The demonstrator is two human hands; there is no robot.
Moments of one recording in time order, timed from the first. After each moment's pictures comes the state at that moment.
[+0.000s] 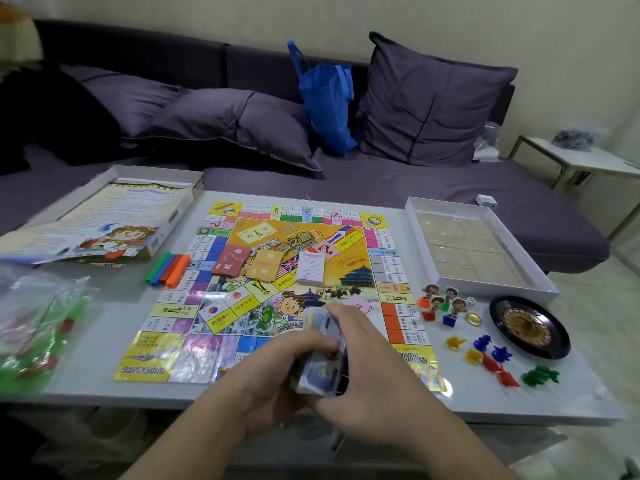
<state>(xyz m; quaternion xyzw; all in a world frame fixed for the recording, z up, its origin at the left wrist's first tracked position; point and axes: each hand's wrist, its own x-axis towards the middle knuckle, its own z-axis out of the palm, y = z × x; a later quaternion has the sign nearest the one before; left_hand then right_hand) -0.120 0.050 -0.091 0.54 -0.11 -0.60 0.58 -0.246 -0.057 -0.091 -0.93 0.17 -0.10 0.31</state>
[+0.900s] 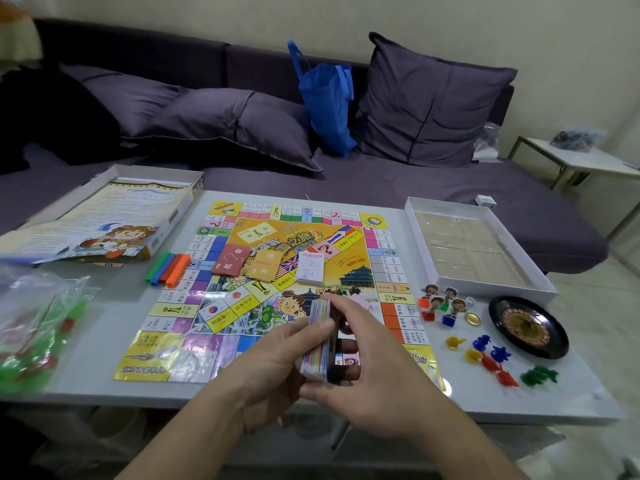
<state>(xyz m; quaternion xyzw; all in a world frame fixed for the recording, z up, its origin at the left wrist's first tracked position) -0.119 0.053 -0.084 0.48 -0.13 -0.58 0.65 -0.249 -0.056 -0.081 -0.85 0.15 -0.11 0.49</state>
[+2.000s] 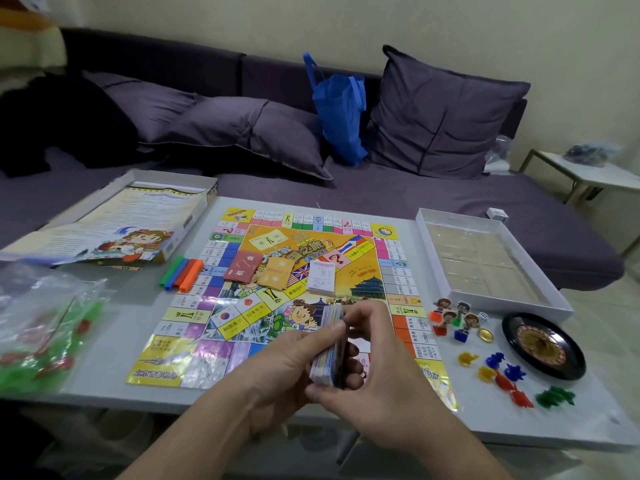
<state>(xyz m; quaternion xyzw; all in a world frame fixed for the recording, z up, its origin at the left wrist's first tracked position) -0.109 0.053 -0.082 0.49 -0.14 -0.61 0.61 -0.243 -0.050 -0.074 -0.86 0.19 -0.17 0.45</state>
